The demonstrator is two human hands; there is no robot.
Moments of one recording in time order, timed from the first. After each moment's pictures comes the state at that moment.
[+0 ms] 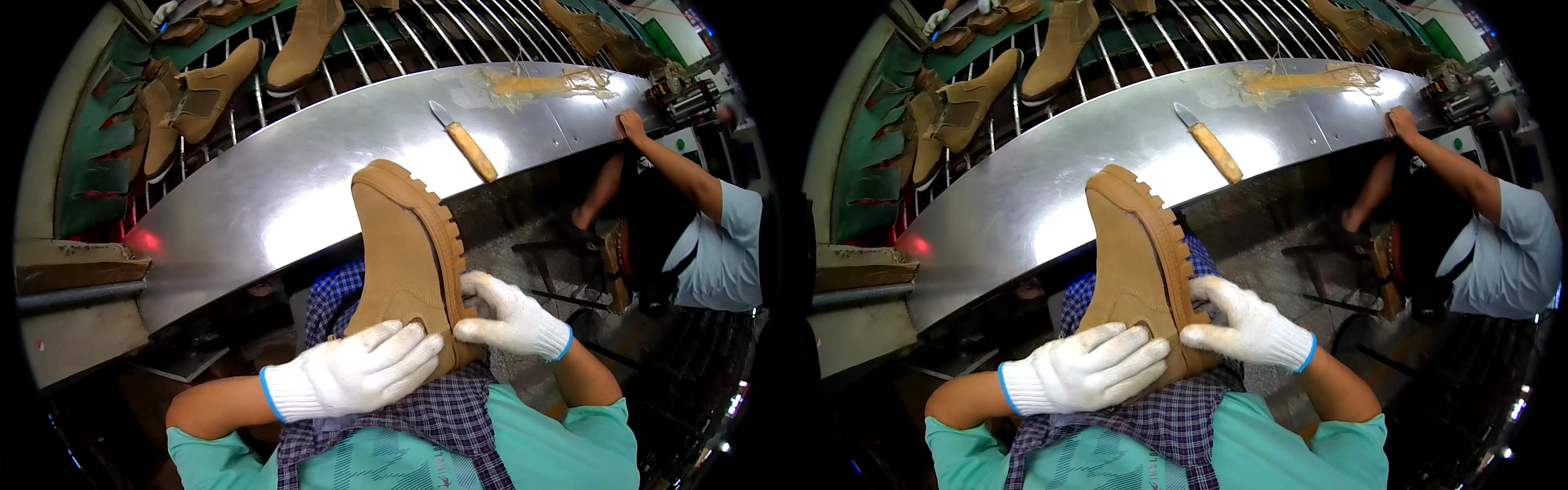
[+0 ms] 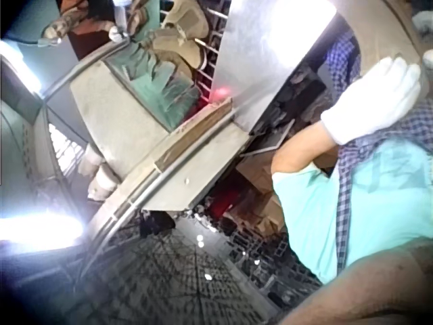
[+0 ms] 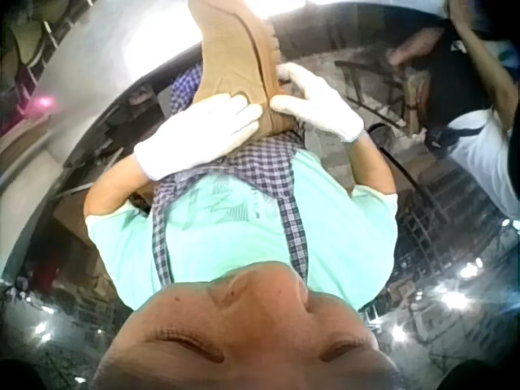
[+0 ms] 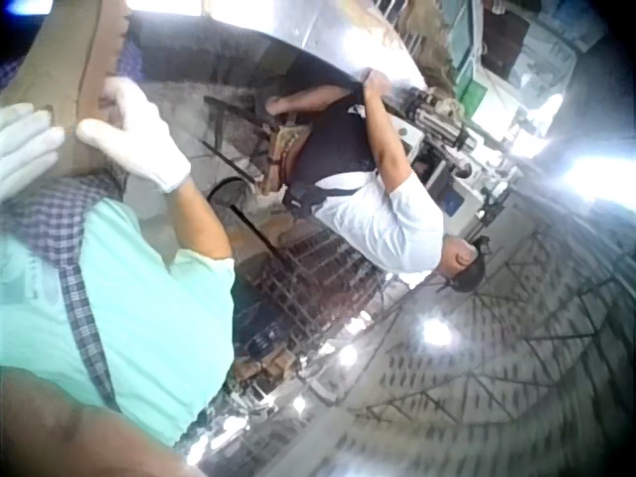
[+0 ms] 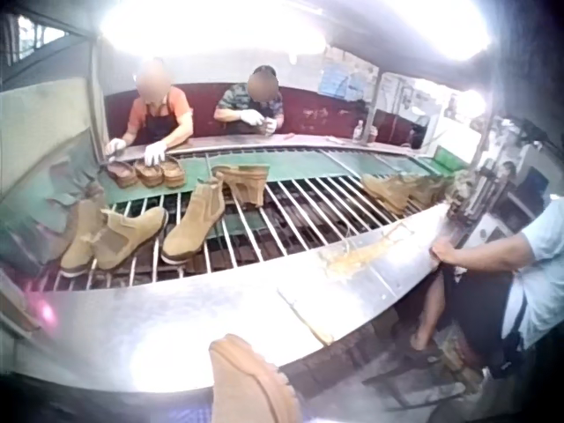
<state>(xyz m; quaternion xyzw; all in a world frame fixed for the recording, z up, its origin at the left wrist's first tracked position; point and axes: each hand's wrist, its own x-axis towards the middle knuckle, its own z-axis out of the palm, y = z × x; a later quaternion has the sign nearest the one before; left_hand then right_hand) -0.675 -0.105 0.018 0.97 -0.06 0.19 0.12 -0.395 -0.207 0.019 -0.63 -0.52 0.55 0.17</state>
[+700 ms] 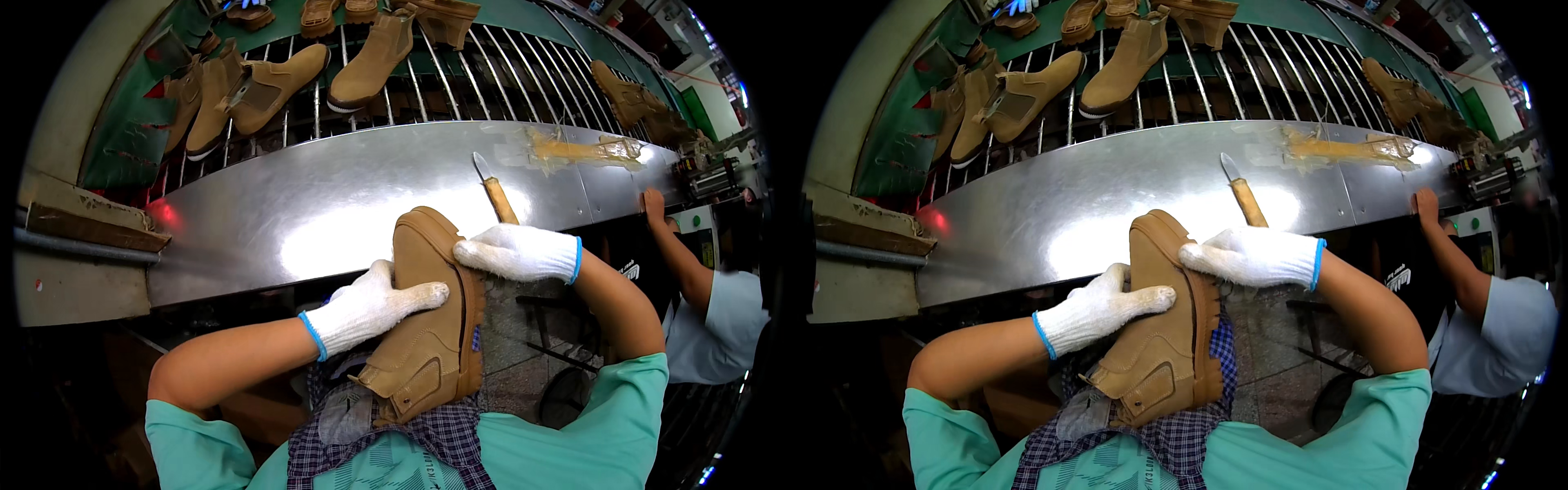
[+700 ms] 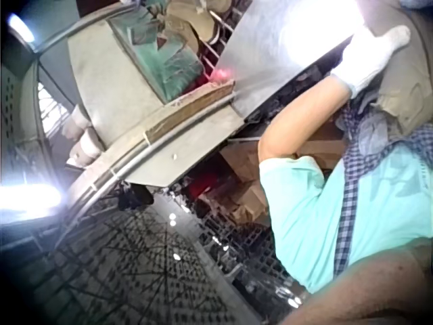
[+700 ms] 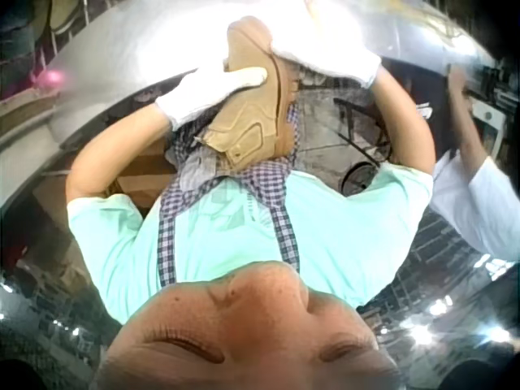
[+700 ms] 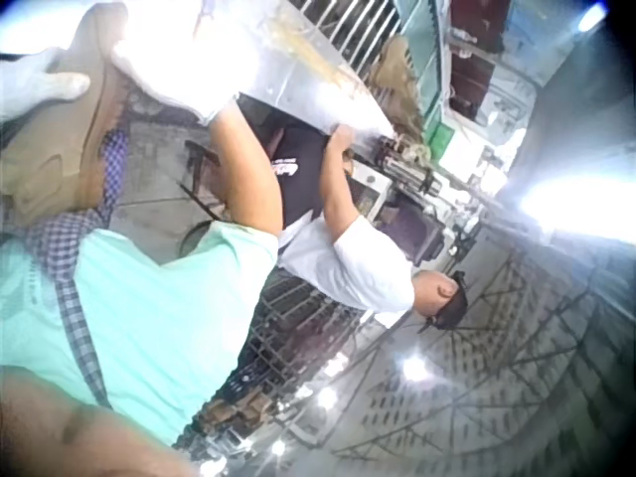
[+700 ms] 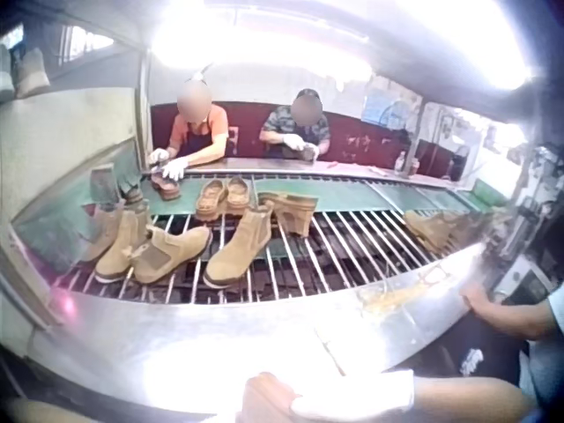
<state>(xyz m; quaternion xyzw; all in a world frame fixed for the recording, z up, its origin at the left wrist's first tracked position) -0.639 -0.028 -0.005 0.55 0.40 -0.04 0.73 -0.368 -0.029 0.044 -0.56 -0.64 0.52 -0.09</state>
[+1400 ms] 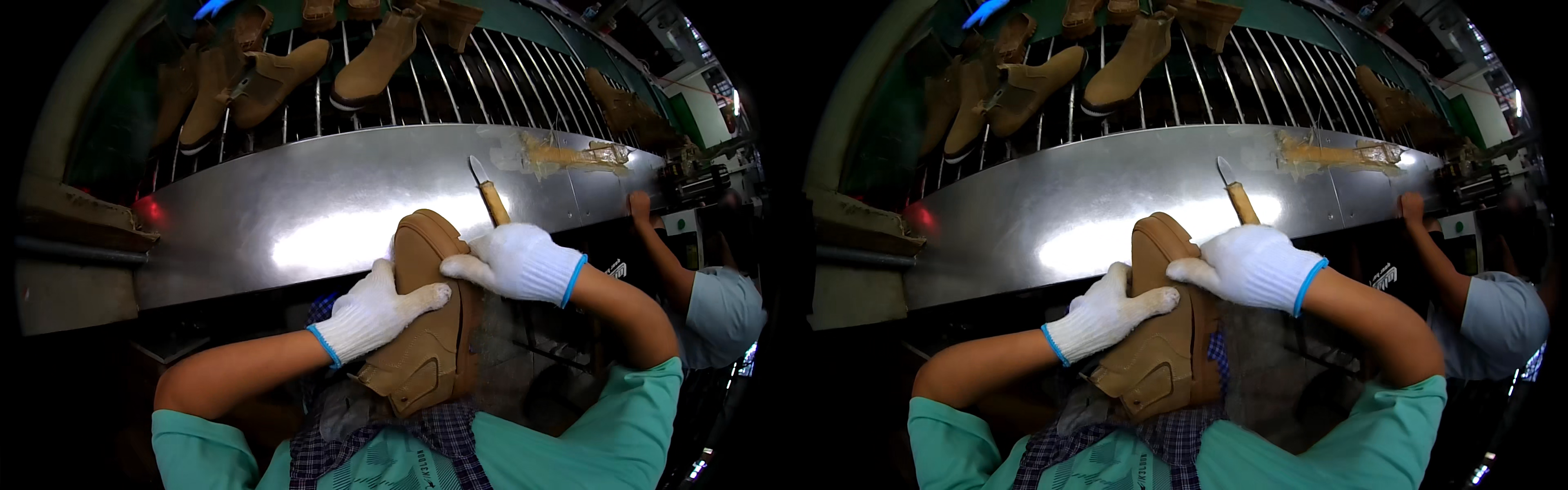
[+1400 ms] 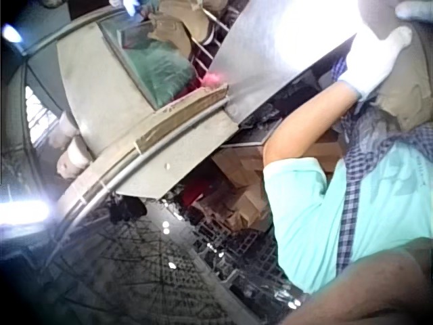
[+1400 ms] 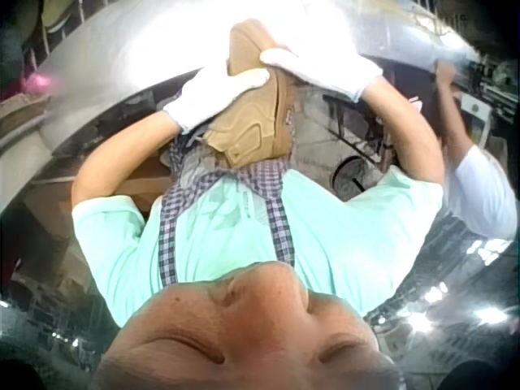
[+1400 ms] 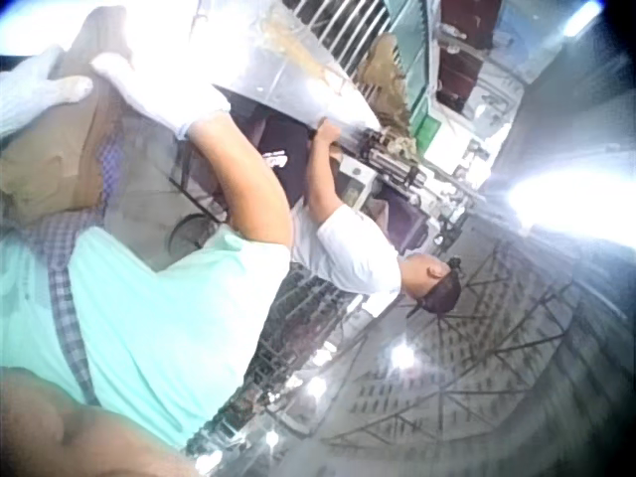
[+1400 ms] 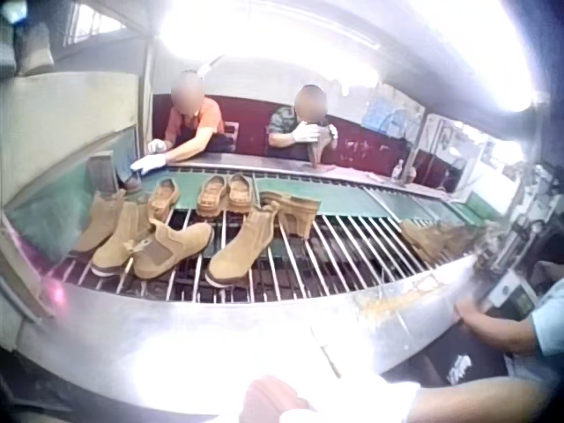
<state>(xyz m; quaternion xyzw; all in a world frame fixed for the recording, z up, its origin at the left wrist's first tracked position) -0.649 -0.036 0.008 0.60 0.47 -0.02 0.65 -0.421 -0.026 0.080 -0.57 -0.71 0.32 -0.25</state>
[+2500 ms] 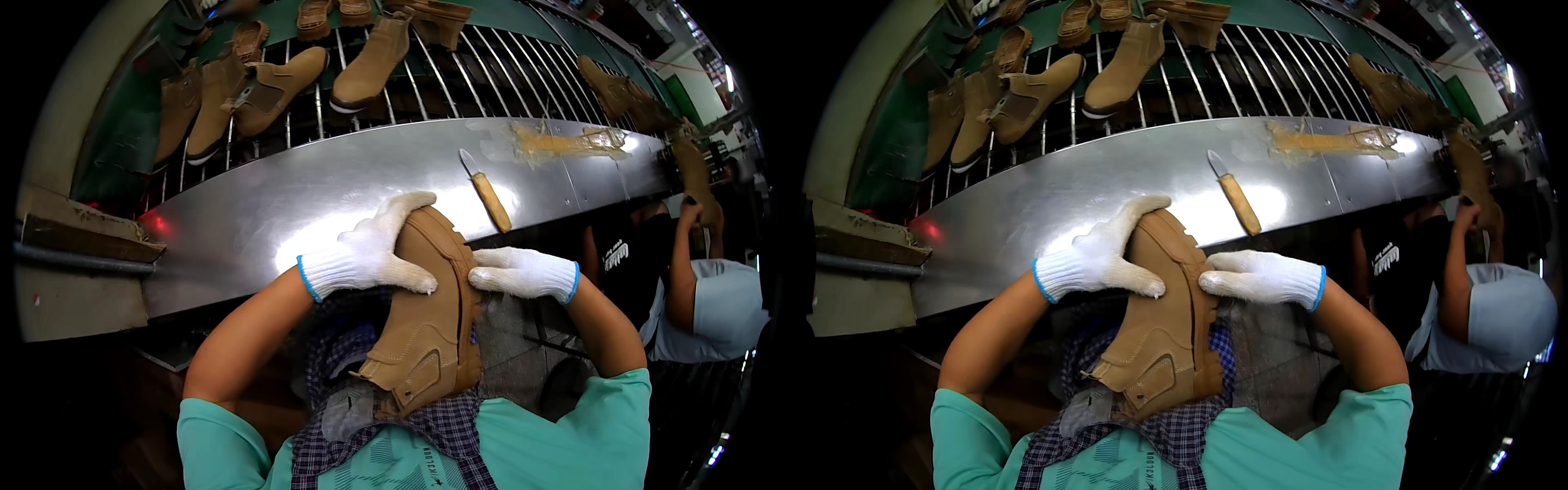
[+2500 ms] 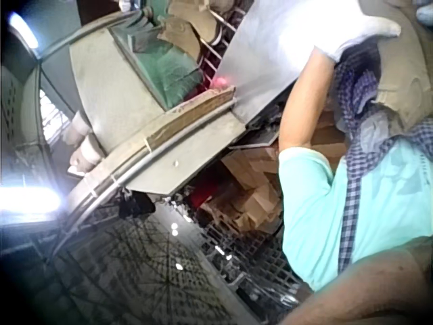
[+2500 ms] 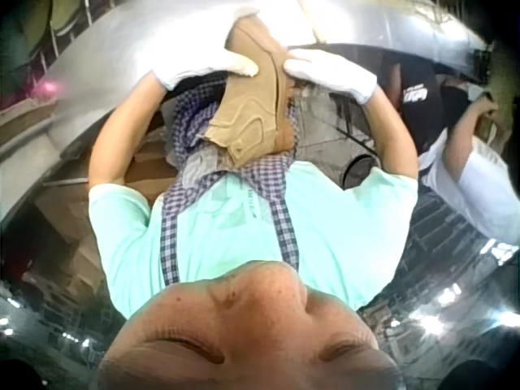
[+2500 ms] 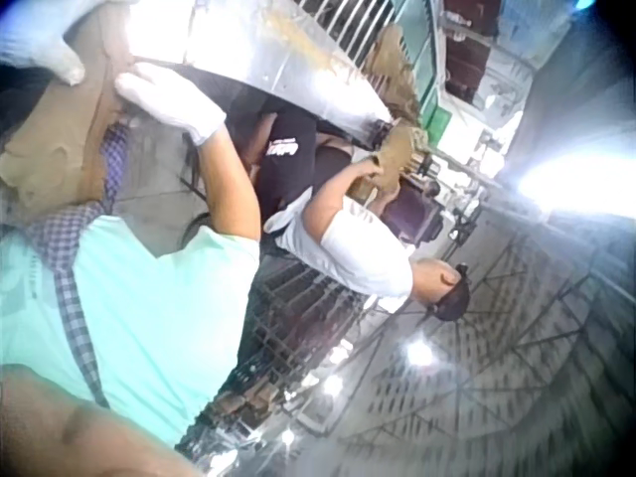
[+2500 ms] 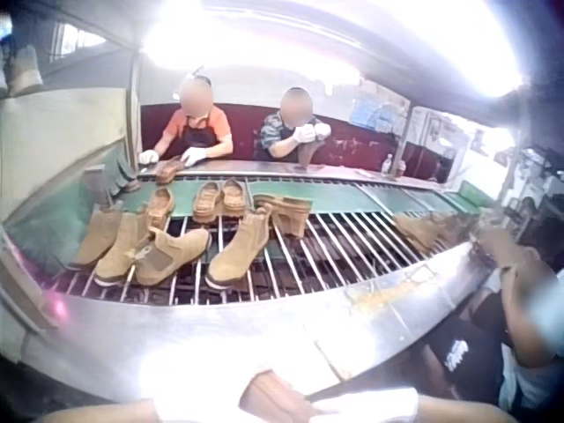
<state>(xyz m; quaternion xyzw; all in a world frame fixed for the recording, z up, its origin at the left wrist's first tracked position) -0.658 0.026 -0.012 0.78 0.28 0.09 0.55 -0.384 -0.076 0.049 -0.58 -0.54 0.62 -0.05</state>
